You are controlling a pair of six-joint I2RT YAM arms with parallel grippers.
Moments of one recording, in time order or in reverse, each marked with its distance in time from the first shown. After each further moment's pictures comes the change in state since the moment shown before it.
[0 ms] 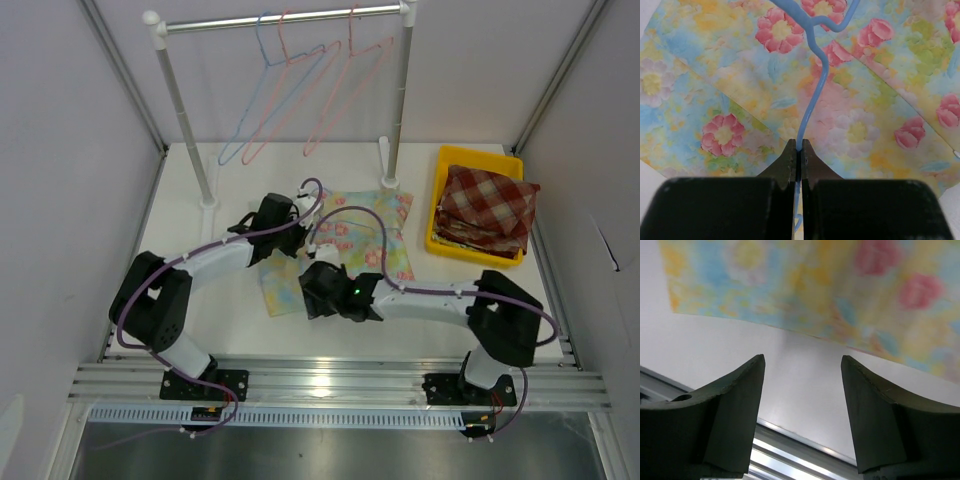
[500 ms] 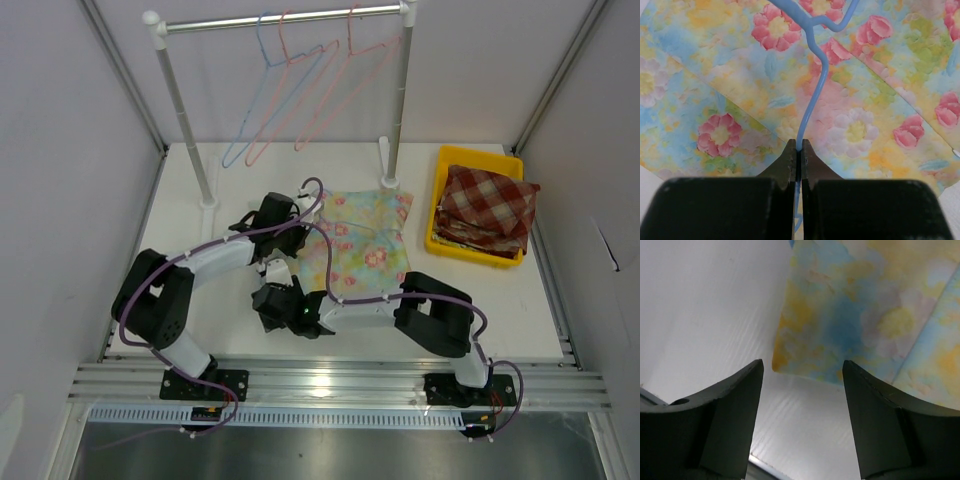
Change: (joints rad) left arm 0.004 0.017 0.021 -0.028 0.016 0.002; right arm 0.180 0.420 0.305 0.212 0.106 -0.045
